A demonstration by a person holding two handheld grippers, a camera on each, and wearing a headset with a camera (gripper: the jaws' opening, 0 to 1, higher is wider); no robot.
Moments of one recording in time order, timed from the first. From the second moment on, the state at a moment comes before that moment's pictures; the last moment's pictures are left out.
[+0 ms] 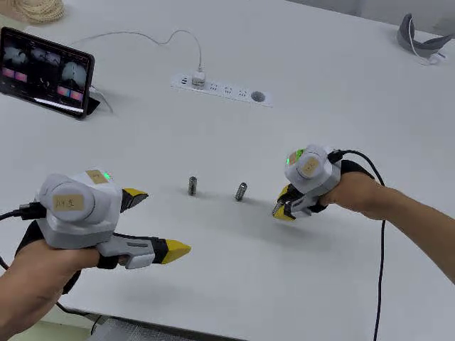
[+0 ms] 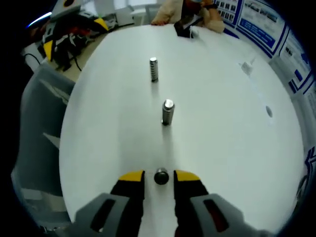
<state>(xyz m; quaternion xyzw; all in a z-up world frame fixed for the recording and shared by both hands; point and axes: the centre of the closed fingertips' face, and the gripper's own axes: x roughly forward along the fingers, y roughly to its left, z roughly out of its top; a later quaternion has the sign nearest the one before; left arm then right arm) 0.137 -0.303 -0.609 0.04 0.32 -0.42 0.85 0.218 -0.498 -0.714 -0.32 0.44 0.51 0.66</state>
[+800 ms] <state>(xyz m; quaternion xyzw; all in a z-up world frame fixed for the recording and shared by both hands) 0.146 -0.305 -0.600 0.03 0.31 -0.41 0.86 0.213 -0.509 -0.688 -0.20 0.43 0.45 0.75</state>
